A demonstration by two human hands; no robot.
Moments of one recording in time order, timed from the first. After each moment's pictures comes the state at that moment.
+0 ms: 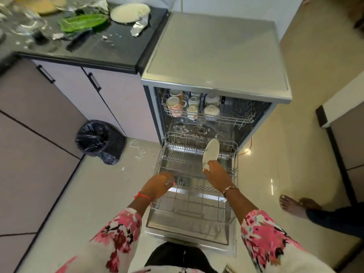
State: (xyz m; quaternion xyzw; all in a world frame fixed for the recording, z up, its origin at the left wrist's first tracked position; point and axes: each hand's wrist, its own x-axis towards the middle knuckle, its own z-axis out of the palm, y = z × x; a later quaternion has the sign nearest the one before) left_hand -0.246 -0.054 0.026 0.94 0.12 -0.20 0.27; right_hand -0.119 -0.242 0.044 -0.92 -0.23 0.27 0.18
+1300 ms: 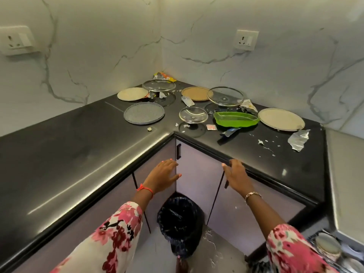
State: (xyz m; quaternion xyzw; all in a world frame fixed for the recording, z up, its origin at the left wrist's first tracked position) left_hand -0.281 0.590 0.147 0.95 0.26 0.06 0.14; right_hand -0.079 0.422 0.161 -0.86 -0.36 0.13 0.33
